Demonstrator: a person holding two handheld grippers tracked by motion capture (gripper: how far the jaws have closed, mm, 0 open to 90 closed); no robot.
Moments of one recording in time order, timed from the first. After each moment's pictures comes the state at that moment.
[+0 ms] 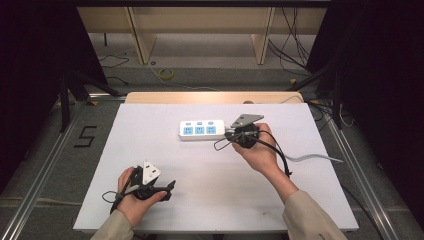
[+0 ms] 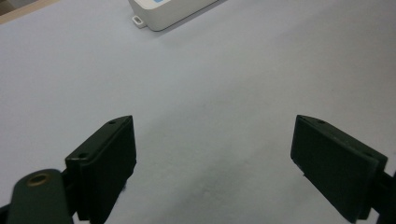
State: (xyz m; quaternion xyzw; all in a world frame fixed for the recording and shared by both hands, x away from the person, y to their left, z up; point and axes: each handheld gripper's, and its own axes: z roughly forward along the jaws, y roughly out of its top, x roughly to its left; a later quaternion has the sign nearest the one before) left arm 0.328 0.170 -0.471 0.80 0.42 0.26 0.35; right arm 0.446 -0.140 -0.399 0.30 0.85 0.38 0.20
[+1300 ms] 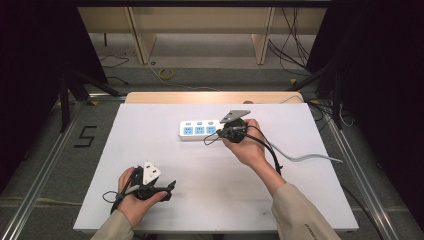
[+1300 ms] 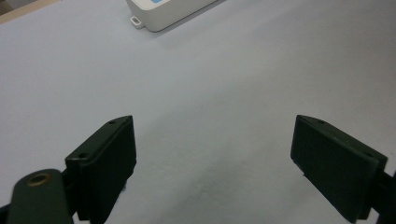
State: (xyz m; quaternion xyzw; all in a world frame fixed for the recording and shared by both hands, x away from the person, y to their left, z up) left arm 0.328 0.169 -0.471 0.80 0.41 0.26 0.35; right arm 0.467 -0.113 -0.406 0.30 0.86 0.36 0.19
